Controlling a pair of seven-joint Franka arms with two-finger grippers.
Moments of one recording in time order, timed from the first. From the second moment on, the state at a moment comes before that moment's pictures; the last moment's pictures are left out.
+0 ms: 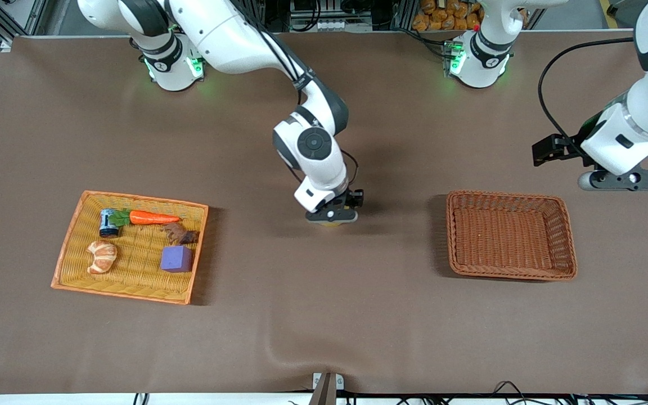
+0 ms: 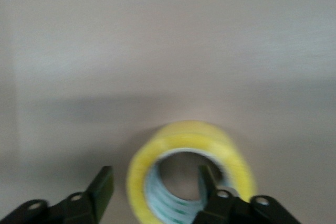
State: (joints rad) left arm -0.10 0.13 -0.09 -1.49 0.01 1.49 -0.14; right arm 0.83 0.79 -0.10 -1.35 0.20 2.23 0.72
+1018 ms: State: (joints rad) left arm -0.59 0.55 -0.09 -1.50 0.01 2.05 -0.79; right arm 0.18 0.31 -0.15 -1.50 0.17 1.79 0.12
